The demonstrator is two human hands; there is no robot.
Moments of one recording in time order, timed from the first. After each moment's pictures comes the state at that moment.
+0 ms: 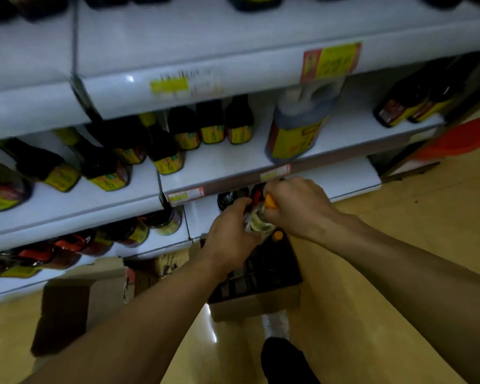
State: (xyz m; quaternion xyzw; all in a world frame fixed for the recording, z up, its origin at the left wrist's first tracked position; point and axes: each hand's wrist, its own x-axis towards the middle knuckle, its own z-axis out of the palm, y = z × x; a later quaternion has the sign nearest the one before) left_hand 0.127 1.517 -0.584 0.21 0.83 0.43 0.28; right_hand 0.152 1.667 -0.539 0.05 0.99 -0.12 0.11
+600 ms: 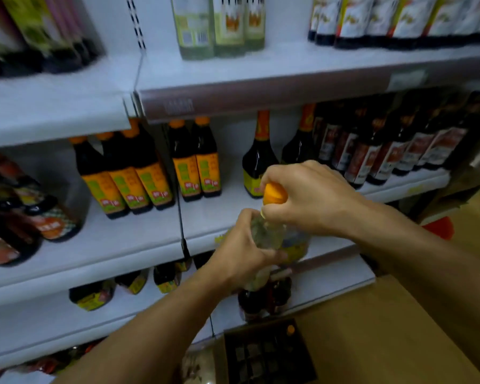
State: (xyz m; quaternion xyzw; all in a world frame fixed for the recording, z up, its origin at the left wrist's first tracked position) left_hand 0.110 1.486 -0.290 0.28 0.77 0.52 0.22; right_hand 0.166 1.616 -0.177 0.01 0.99 -0.11 -0.08
